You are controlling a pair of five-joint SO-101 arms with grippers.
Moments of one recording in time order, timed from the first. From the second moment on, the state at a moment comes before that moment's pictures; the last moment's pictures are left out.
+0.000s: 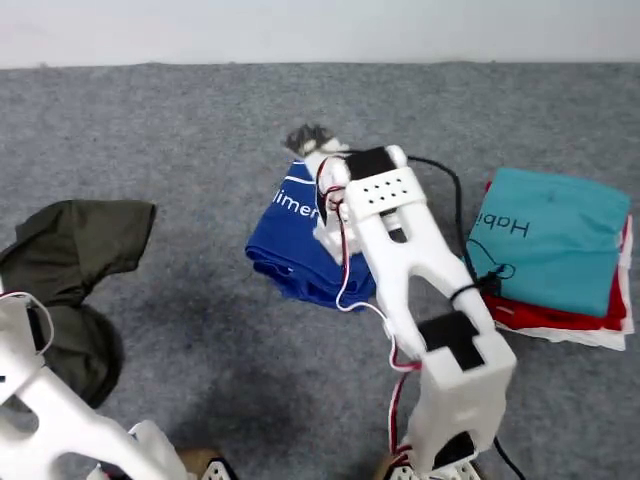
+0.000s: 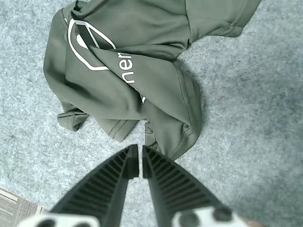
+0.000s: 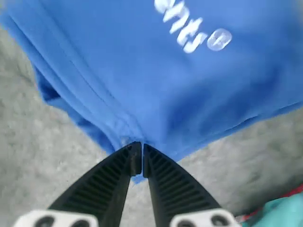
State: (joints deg) left arm -51.6 -38.3 20.8 99.5 -20.4; right arm -22.9 20.4 -10.1 85.5 18.1
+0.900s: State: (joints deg) left arm -51.6 -38.3 20.8 99.5 -20.4; right arm -22.1 26.8 -10.2 80.0 14.5
